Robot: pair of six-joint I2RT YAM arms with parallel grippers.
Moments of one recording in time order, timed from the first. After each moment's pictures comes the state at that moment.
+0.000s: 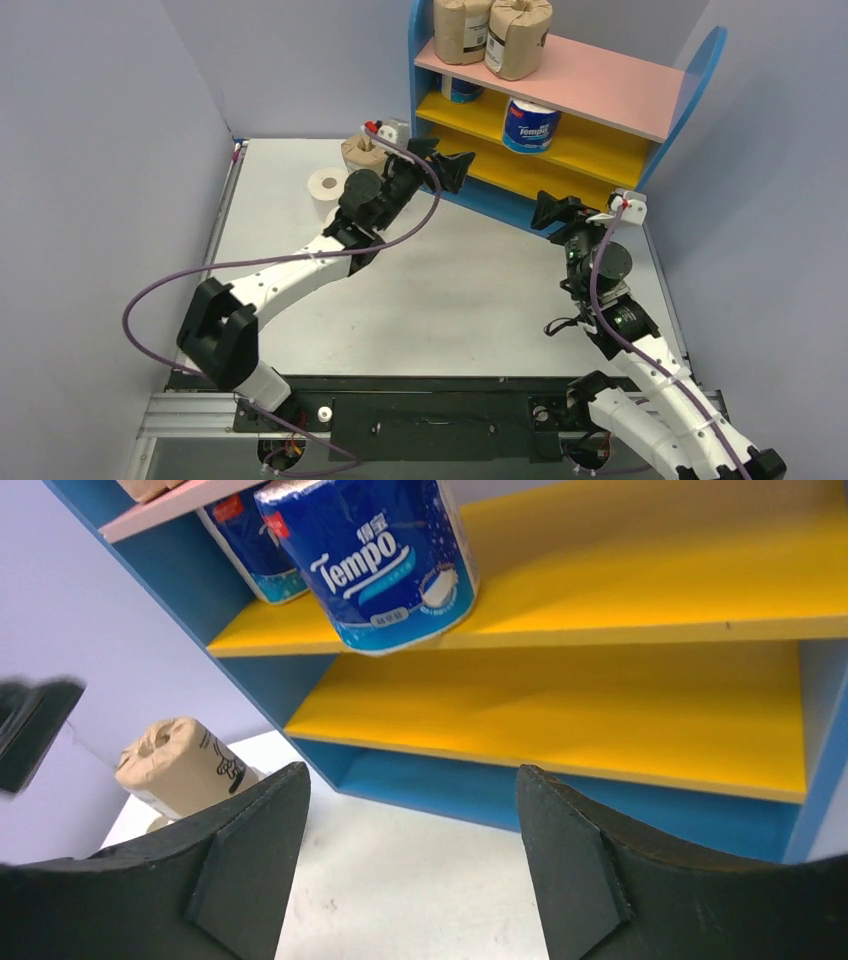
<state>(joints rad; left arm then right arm) -0.72 1.63 1.26 0.71 0.00 -0.35 0.45 0.70 0.69 0.08 0.46 0.38</state>
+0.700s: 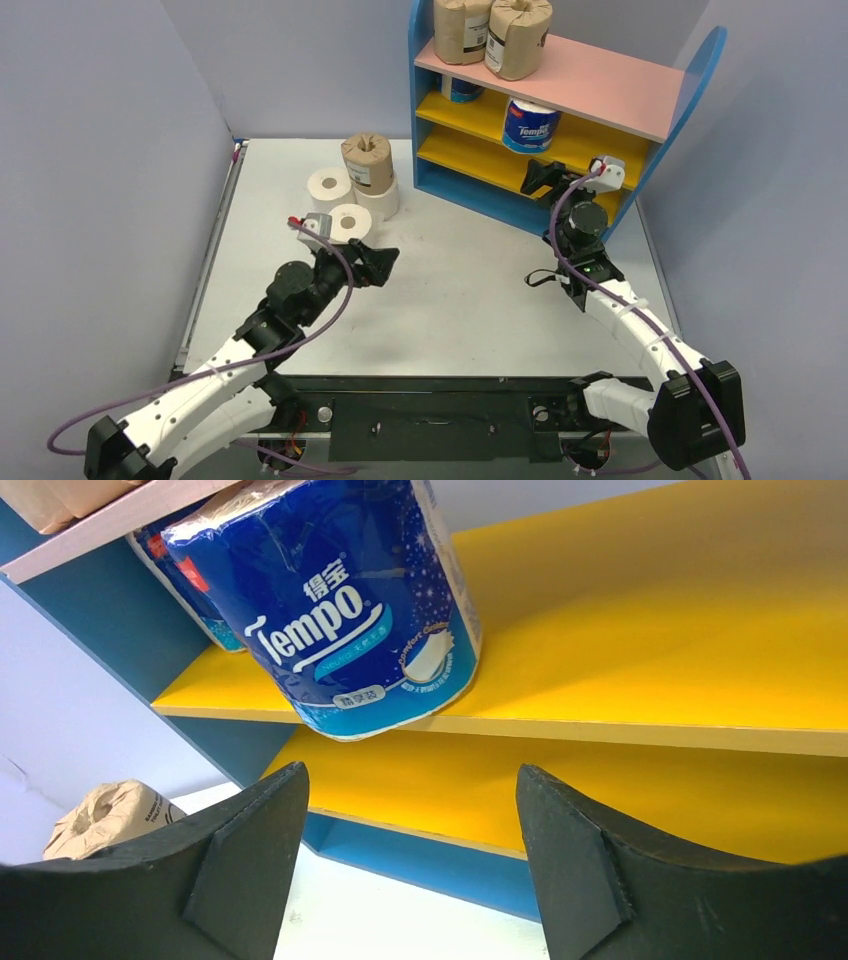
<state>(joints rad) -0.69 0.82 0.56 0.20 -0.16 -0.58 0.31 1.10 0.73 0.49 0.35 0.37</state>
